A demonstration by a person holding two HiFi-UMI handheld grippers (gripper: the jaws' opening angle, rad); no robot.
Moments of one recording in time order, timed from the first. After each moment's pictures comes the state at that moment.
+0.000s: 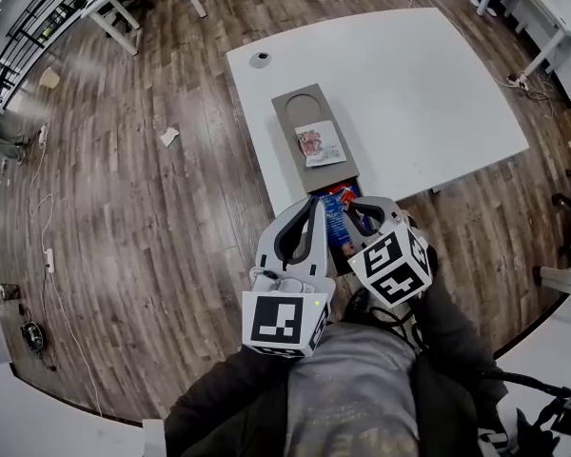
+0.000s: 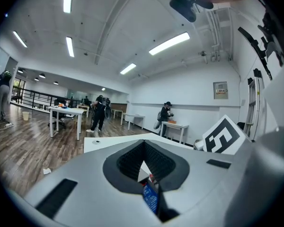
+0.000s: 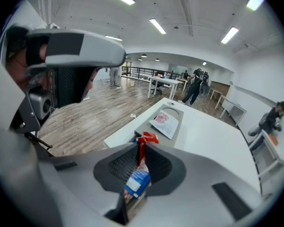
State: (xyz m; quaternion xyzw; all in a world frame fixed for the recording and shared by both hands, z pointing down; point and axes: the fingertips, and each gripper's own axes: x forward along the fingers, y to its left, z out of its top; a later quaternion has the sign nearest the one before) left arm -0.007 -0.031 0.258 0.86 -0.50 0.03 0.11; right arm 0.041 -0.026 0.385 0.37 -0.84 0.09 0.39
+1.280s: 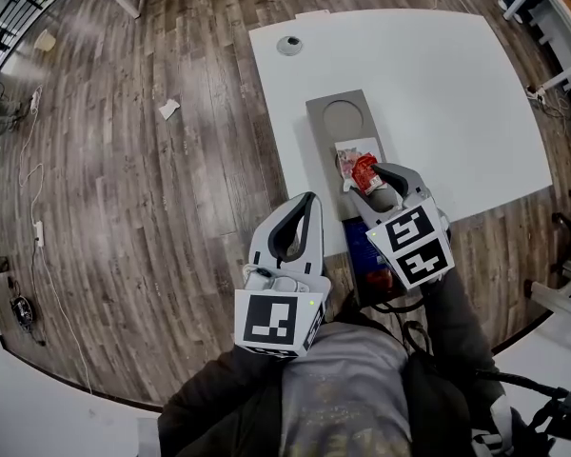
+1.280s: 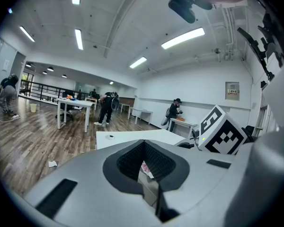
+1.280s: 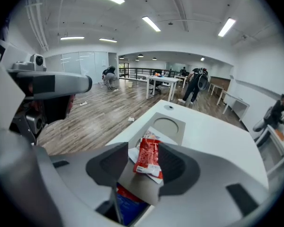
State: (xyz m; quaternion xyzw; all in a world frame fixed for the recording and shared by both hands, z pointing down) left arm -0.076 -0.114 0.296 0.83 -0.53 0.05 0.15; right arm 0.004 -0.139 0.392 0.37 -0.84 0.13 0.37
